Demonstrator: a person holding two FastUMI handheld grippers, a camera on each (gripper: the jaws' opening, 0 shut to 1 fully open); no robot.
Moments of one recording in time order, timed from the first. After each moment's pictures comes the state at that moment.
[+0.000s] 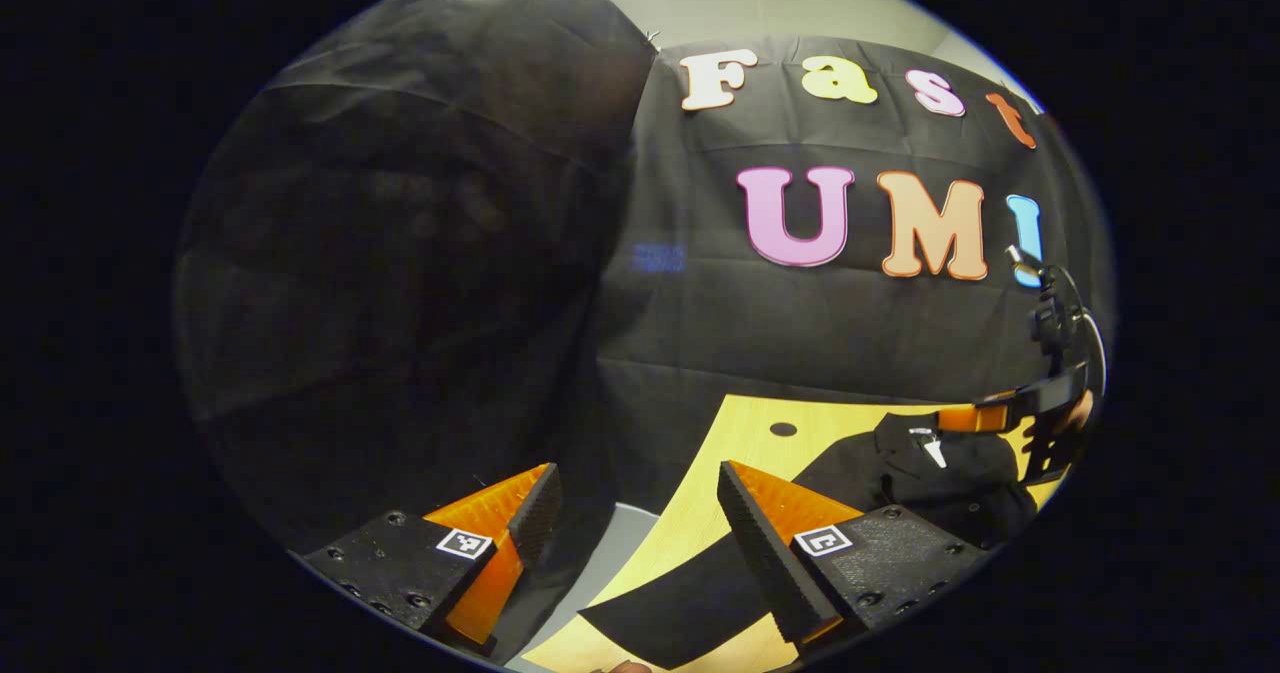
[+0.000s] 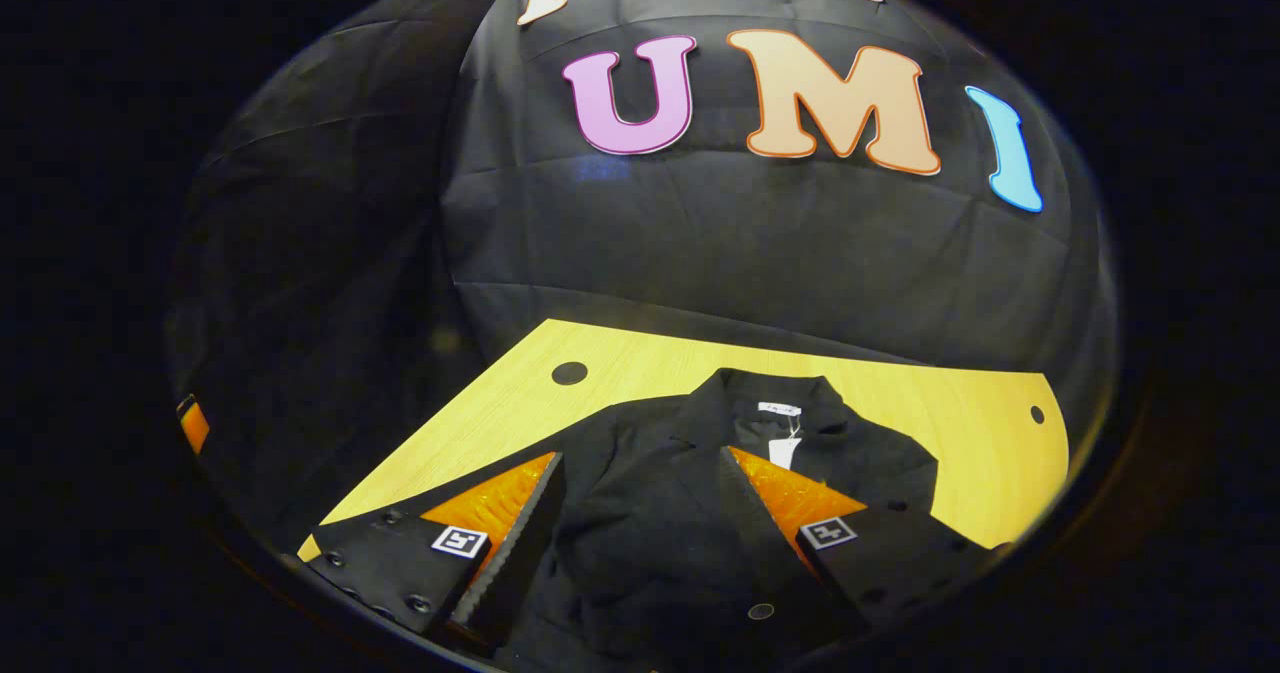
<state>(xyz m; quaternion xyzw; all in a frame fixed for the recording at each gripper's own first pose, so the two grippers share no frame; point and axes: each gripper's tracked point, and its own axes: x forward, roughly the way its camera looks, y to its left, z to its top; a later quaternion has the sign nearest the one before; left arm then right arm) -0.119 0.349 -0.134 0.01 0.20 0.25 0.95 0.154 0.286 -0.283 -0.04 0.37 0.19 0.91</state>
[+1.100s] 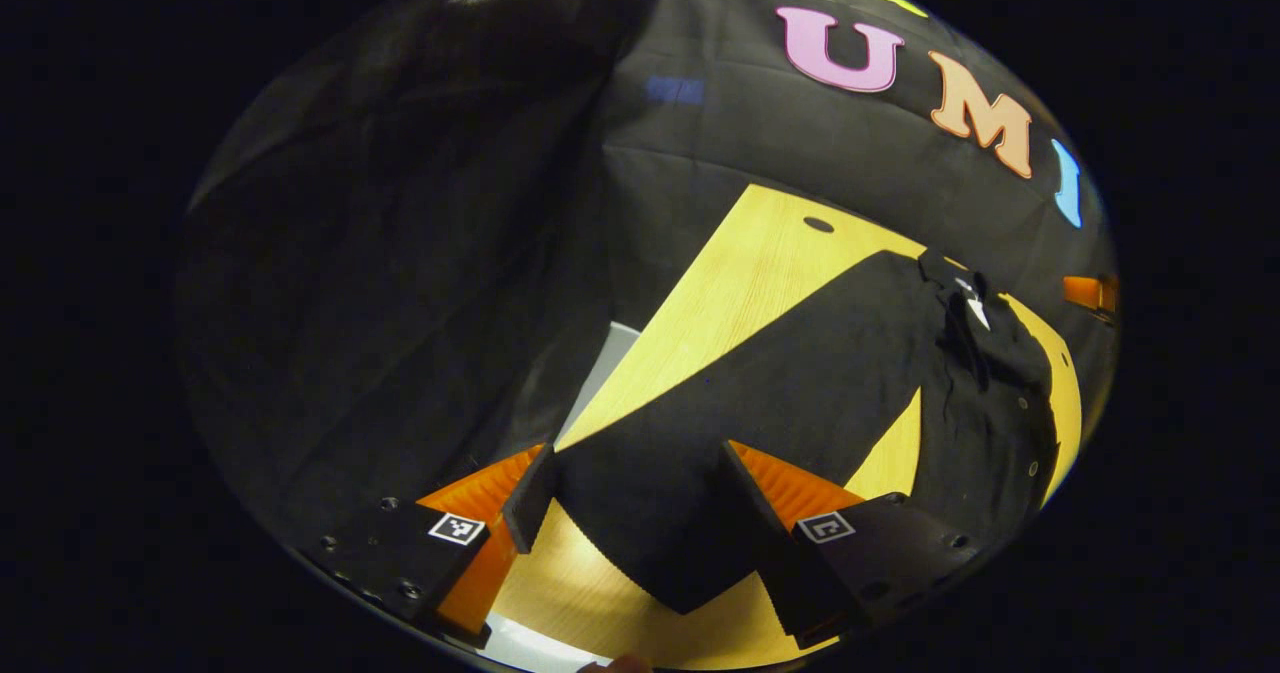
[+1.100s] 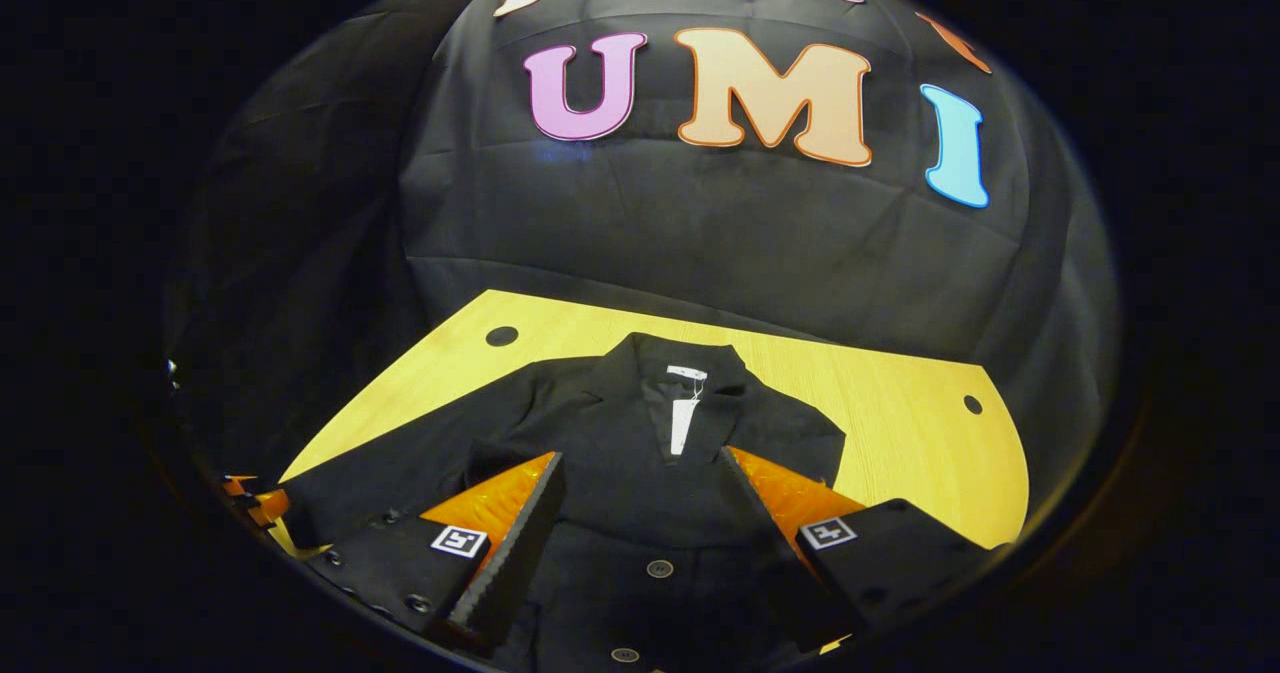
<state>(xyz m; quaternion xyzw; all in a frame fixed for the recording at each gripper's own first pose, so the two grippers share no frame) -0.203 0.331 -0.319 -0.09 0.44 0.25 0.86 0.120 0.198 -0.285 -0.08 0.39 0.12 0.91</state>
